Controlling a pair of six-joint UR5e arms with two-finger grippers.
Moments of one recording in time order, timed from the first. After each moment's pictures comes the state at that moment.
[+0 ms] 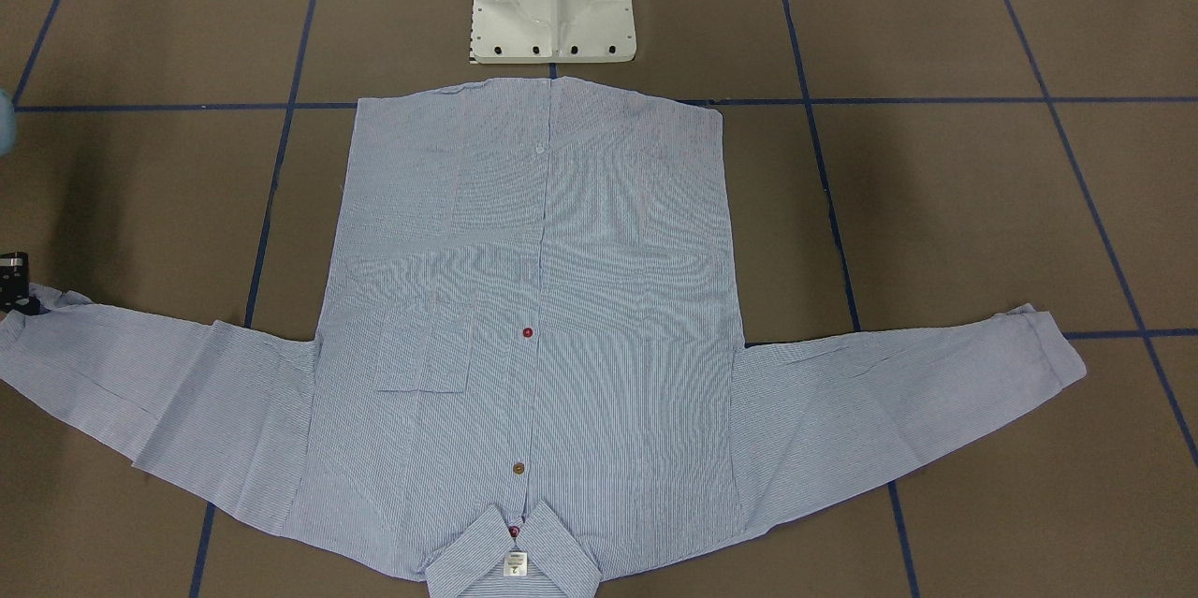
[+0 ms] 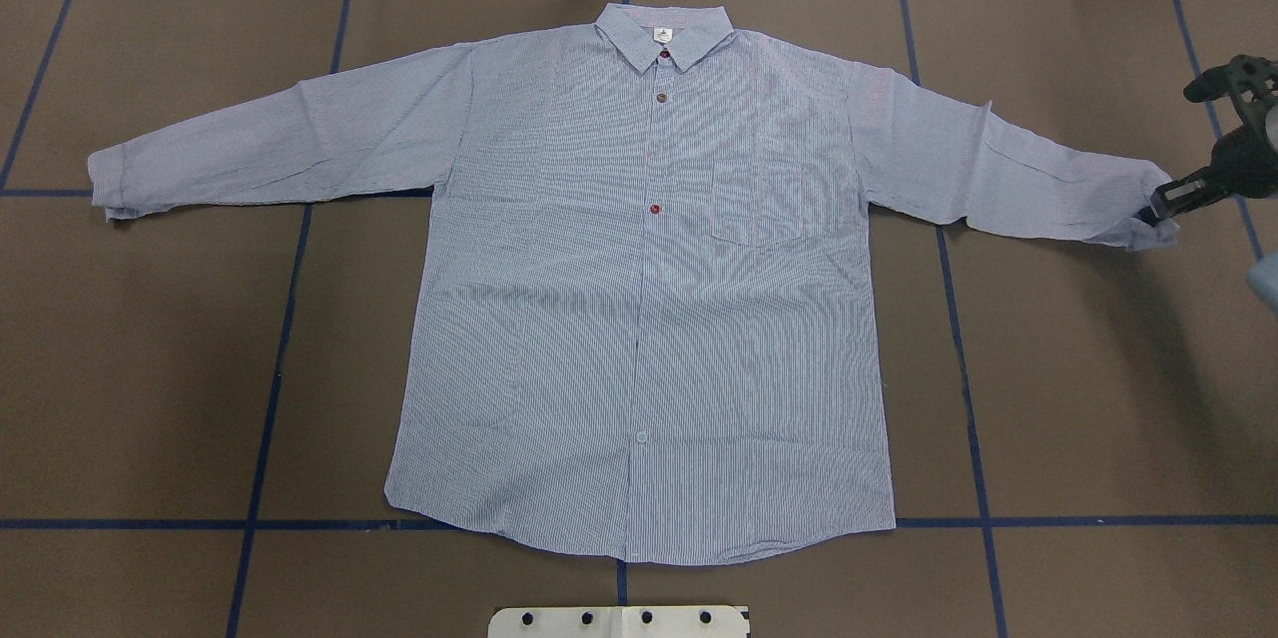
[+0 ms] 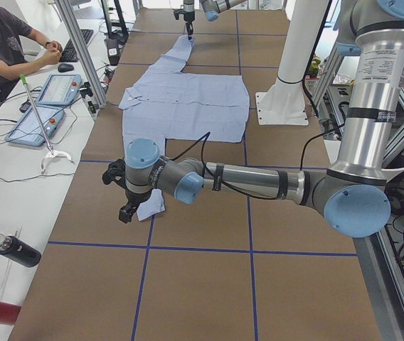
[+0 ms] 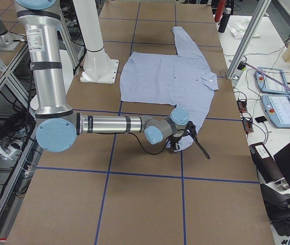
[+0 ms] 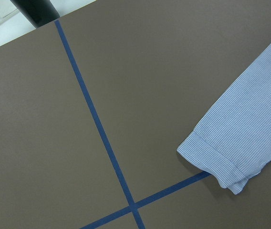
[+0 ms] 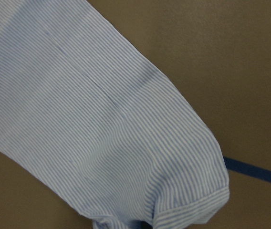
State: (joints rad) left arm -1.49 -1.69 -1.54 -1.93 -2.30 0.07; right arm 1.18 -1.48 1.47 -1.06 2.33 0.32
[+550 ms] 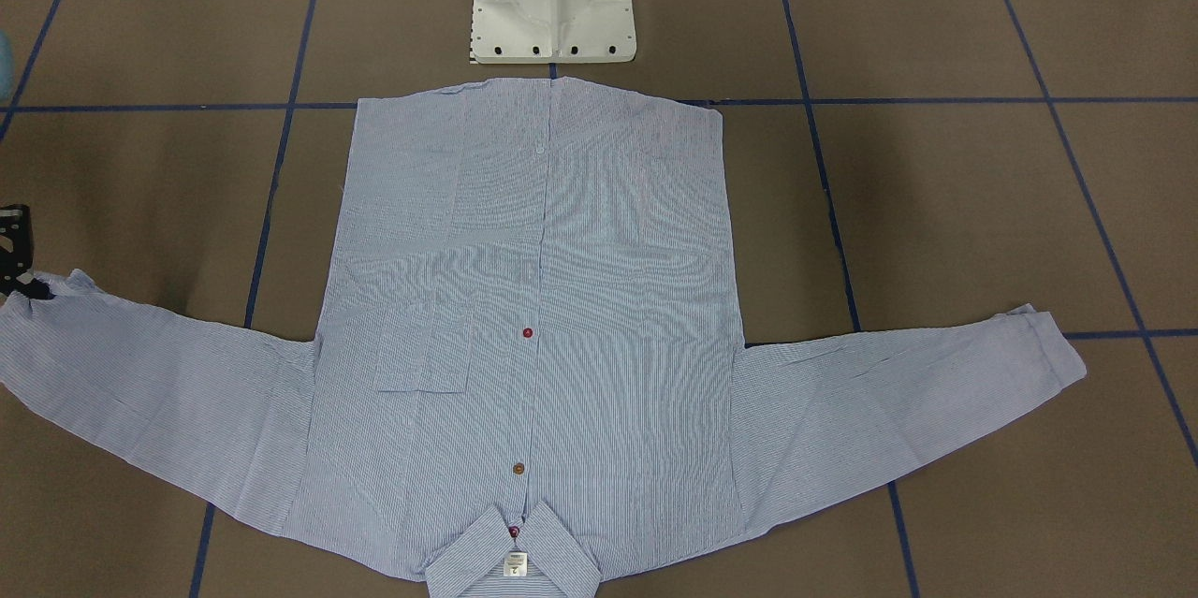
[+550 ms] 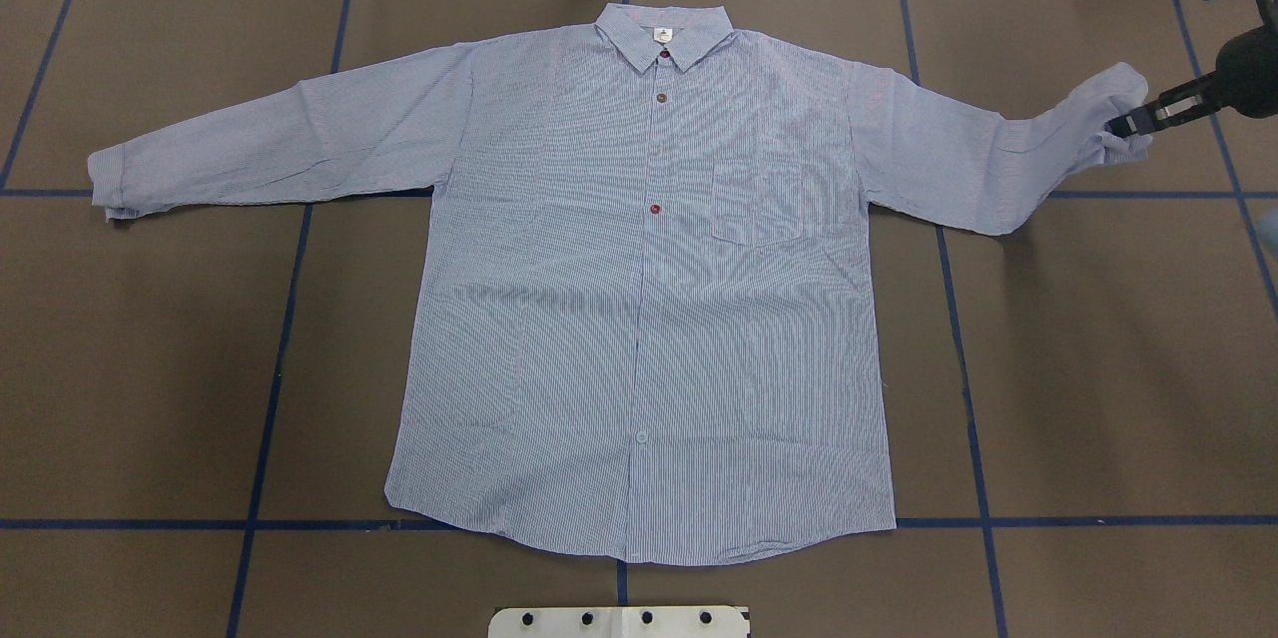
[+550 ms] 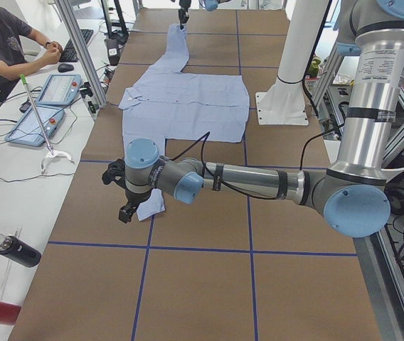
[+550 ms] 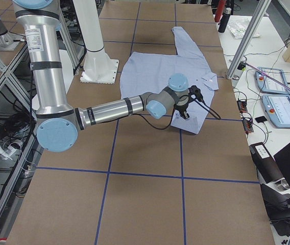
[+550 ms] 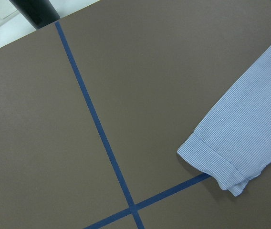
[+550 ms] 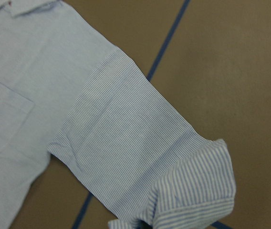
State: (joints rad) left arm -1.49 -1.69 -1.54 -1.93 -2.30 0.07; right arm 1.21 -1.42 1.73 -1.07 2.32 0.38
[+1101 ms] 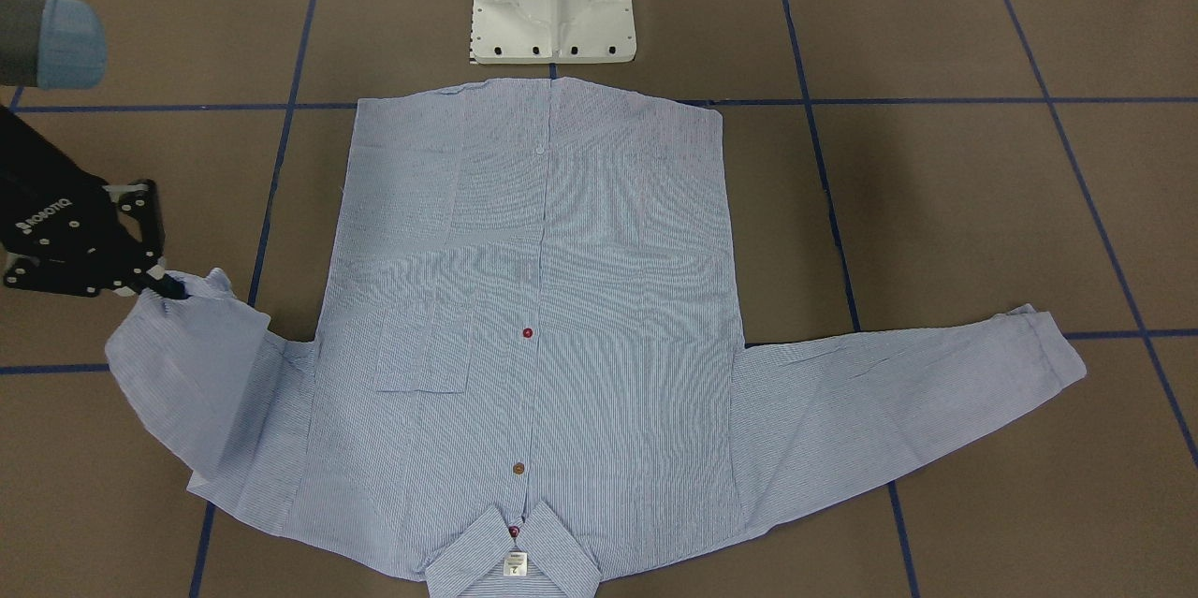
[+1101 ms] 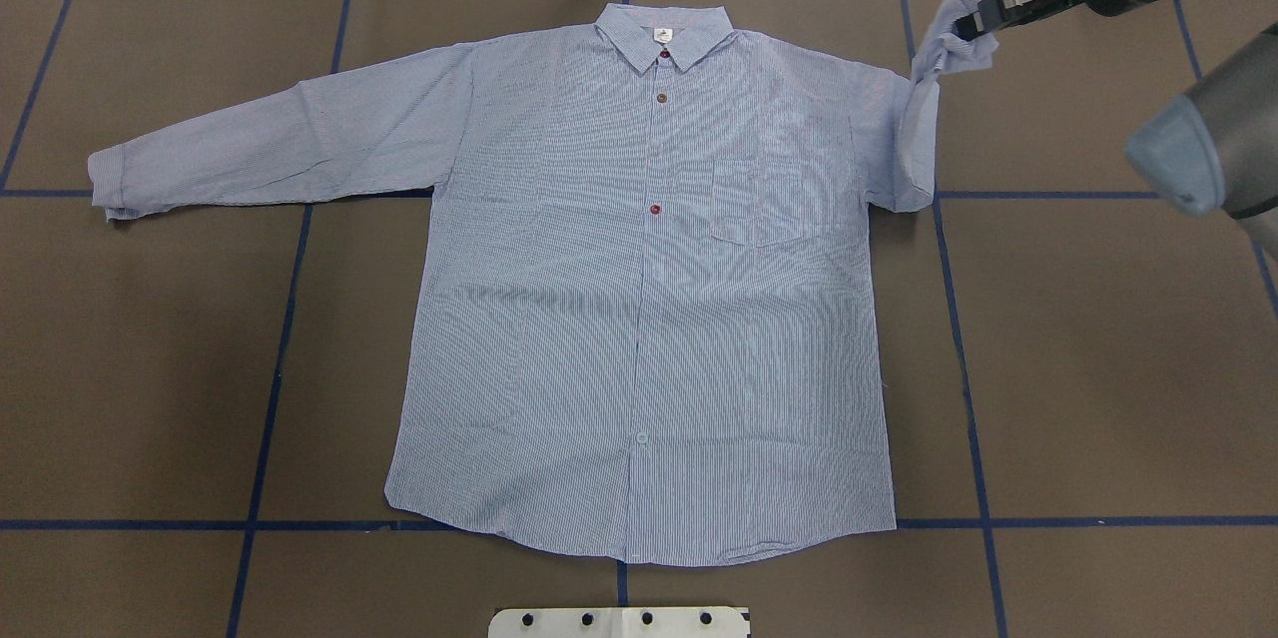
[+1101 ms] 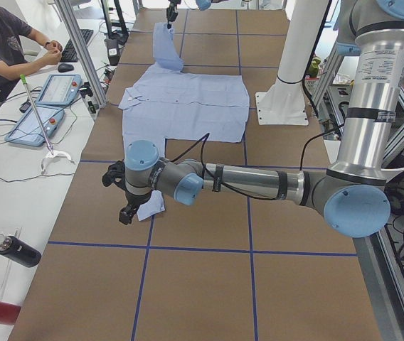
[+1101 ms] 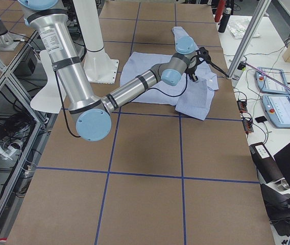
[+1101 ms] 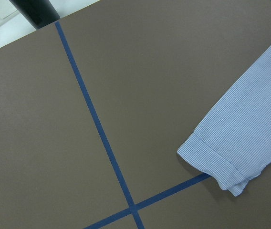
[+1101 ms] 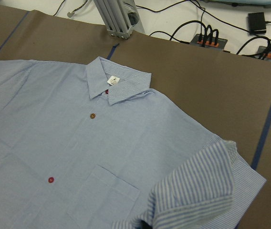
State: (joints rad) left arm -1.49 -1.69 -1.53 -1.93 -2.30 0.07; right arm 1.10 -1.13 1.72 -1.07 2.29 0.64
